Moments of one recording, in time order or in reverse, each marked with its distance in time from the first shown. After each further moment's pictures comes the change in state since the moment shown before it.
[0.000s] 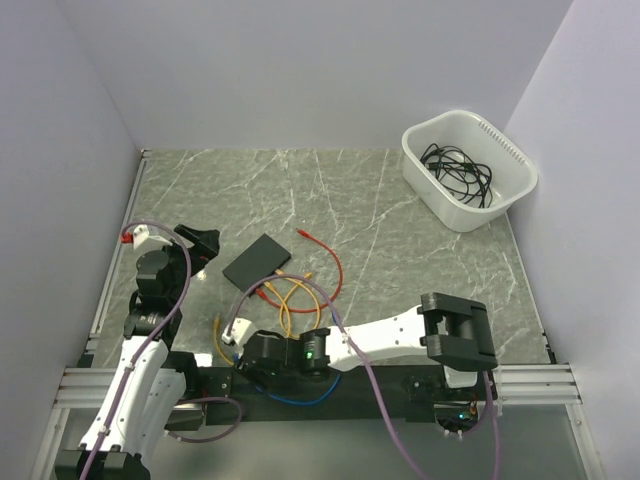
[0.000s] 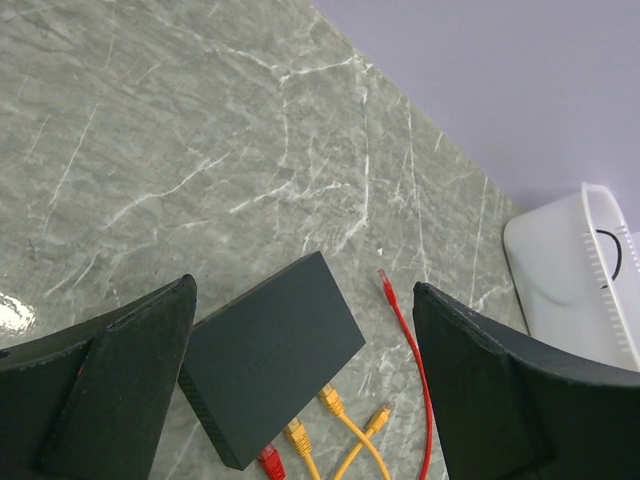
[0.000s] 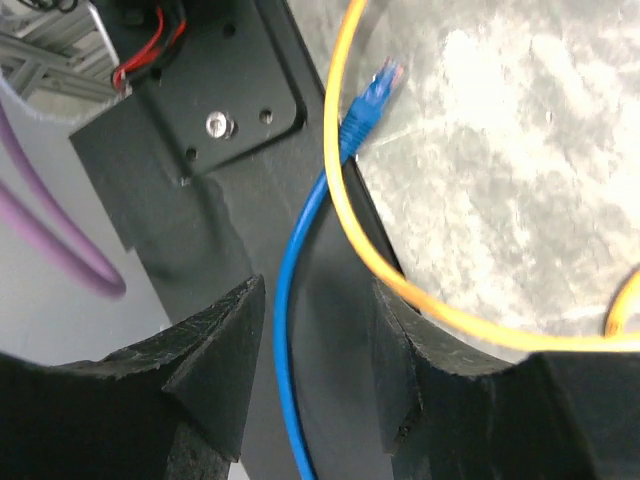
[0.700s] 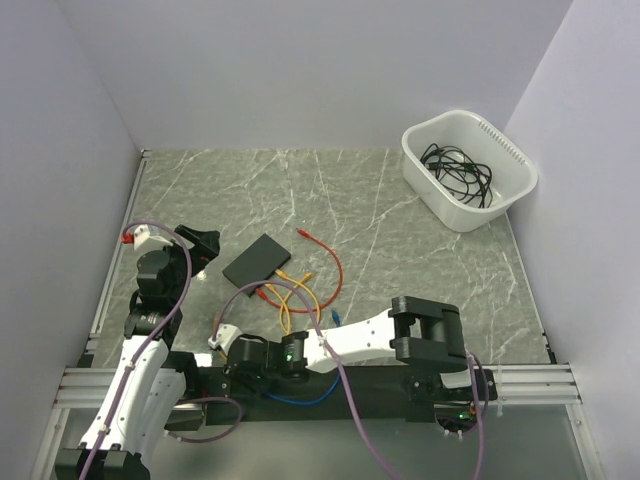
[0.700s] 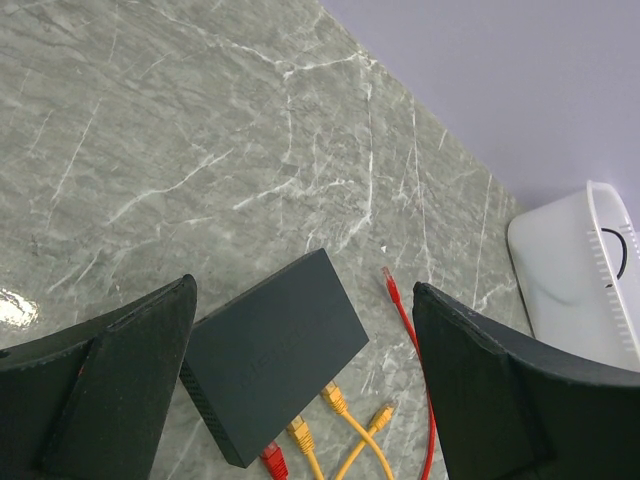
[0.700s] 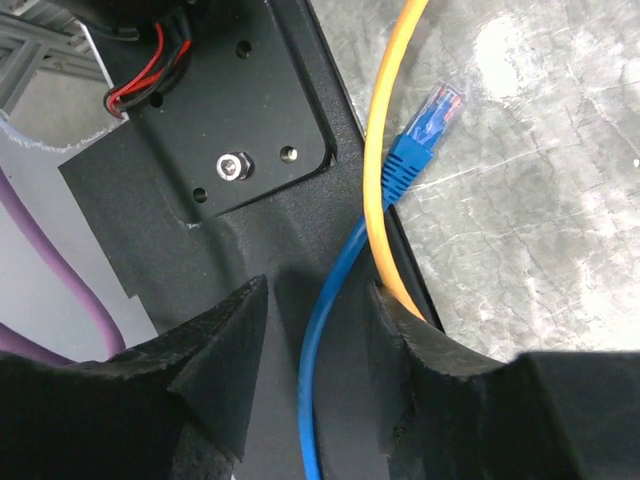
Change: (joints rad) left arm 0.000 0.009 -0.004 -0.002 -0.001 0.000; right arm -0.008 0.162 0.132 -0.024 -0.046 0.015
